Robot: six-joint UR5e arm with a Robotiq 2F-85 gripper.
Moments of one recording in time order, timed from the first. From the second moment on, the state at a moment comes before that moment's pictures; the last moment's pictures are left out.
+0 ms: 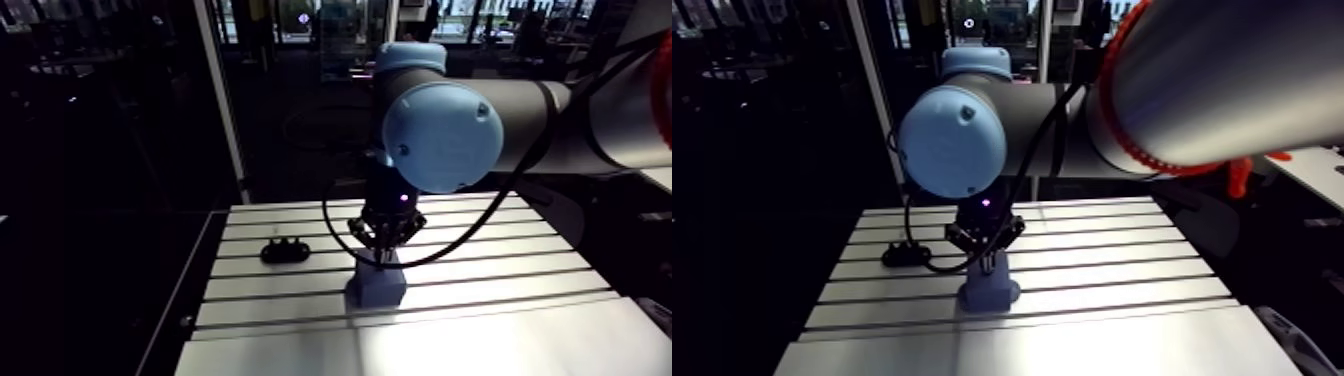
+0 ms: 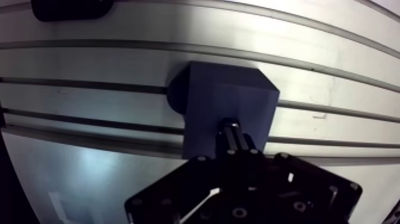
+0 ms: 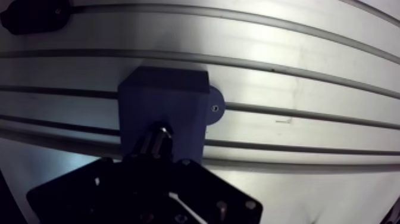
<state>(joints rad) -0.12 -1.41 2.05 -2.13 -1.57 -1.80</state>
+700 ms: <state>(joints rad) -0.12 -1.40 2.05 -2.15 -1.57 -1.81</state>
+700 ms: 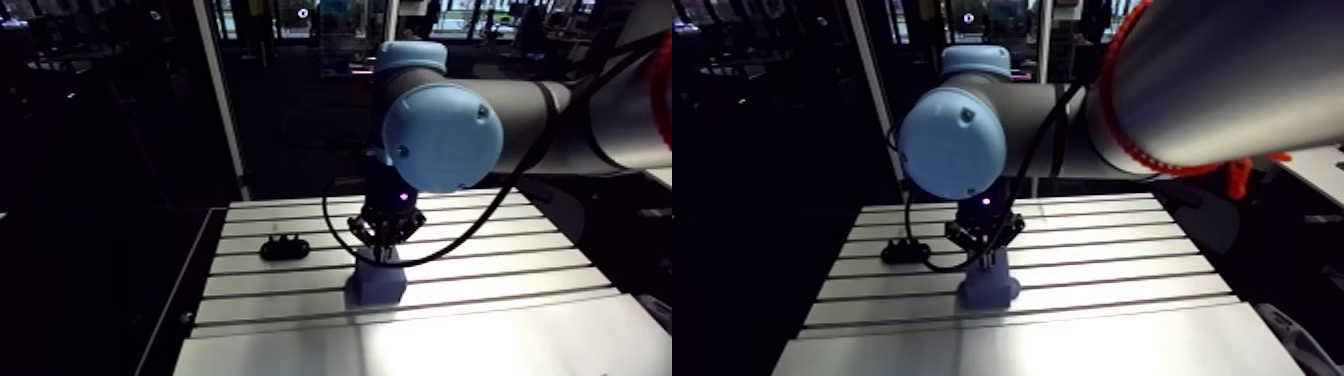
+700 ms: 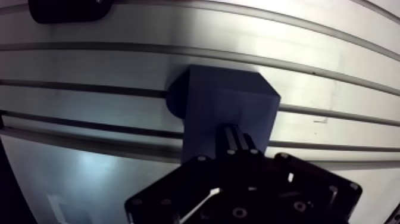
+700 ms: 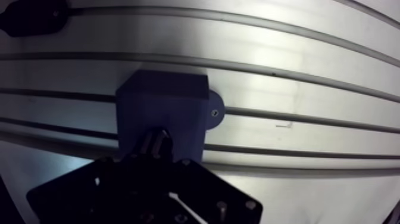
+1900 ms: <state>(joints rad) -0.12 -1.39 2.05 -2.17 -1.57 -1.82</state>
